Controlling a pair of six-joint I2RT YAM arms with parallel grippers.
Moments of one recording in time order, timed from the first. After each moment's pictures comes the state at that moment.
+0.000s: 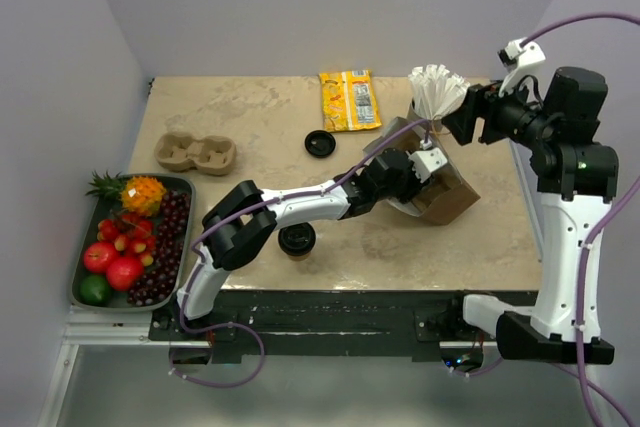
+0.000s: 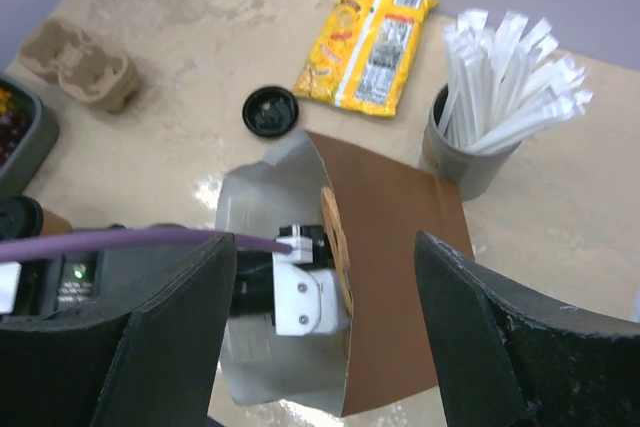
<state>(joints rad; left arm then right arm) -1.03 2.13 1.61 0.18 -0.03 0.13 -0.09 1.19 1.79 -0.96 -0.52 -0.07</state>
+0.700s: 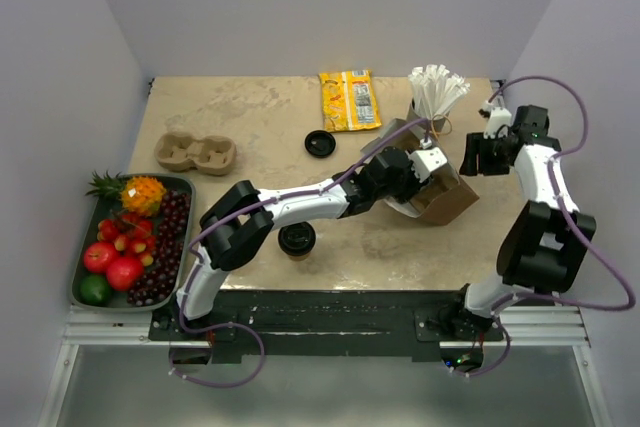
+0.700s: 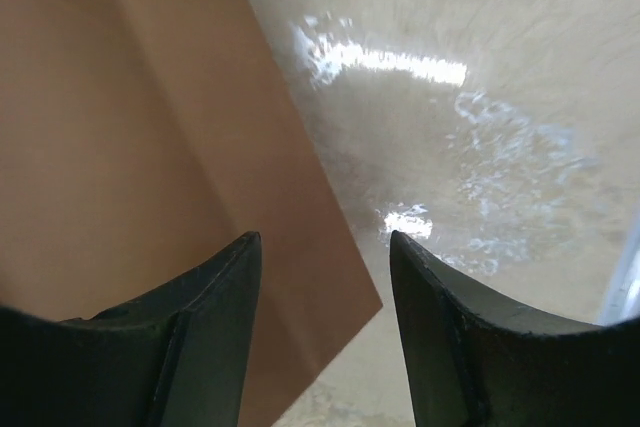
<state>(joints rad) -1.03 2.11 1.61 0.13 -0.03 0.13 -0.32 1.52 1.26 -0.72 -0.37 -0.30</state>
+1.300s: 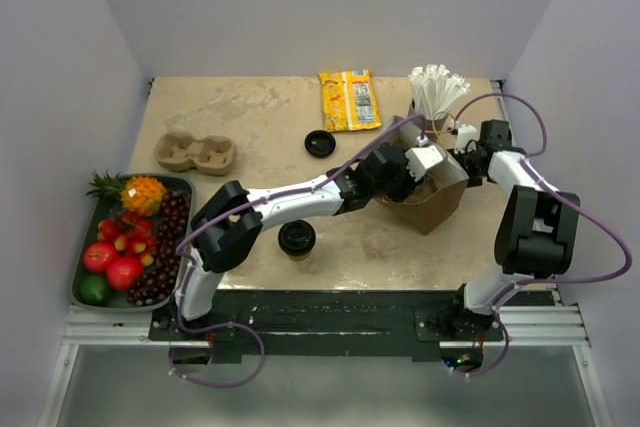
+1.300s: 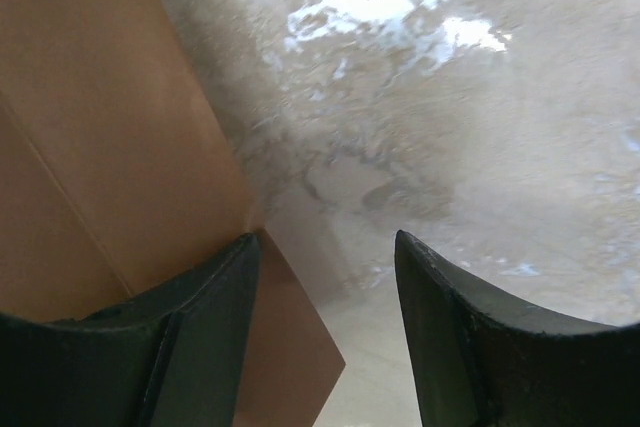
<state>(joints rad) -1.03 2.06 1.61 0.02 -0.03 0.11 -0.20 1.66 1.08 -0.53 -0.33 -0.30</state>
